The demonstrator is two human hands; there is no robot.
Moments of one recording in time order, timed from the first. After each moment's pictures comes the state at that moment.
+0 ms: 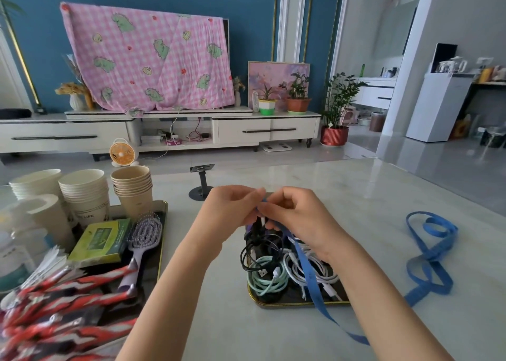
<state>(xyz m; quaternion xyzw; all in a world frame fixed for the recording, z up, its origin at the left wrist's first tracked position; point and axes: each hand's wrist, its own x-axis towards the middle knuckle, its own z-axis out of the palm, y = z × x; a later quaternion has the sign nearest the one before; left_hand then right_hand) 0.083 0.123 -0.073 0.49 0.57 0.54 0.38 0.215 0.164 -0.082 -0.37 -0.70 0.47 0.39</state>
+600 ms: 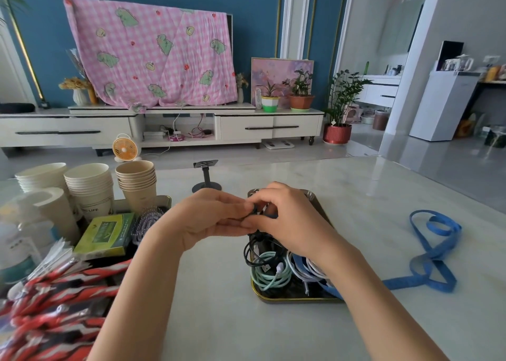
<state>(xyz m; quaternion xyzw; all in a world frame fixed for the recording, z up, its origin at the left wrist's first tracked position) 0.044 0.113 -0.070 0.46 0.53 0.45 0.55 0.202 0.149 -0.079 -0.33 -0.86 0.22 0.31</state>
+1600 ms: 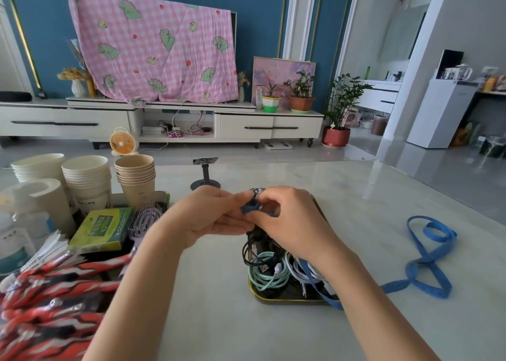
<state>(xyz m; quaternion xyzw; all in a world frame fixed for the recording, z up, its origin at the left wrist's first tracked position) 0.046 0.115 -0.074 0.46 0.55 0.45 0.53 0.199 0.146 -0.082 -0.38 -0.85 0.19 0.33</state>
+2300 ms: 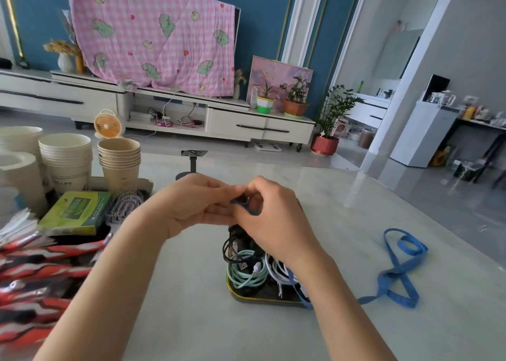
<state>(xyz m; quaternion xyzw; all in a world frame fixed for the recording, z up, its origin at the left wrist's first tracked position) 0.046 0.116 -0.074 0.47 0.51 0.48 0.54 0.195 0.137 -0.078 -0.38 -0.84 0.15 0.35</state>
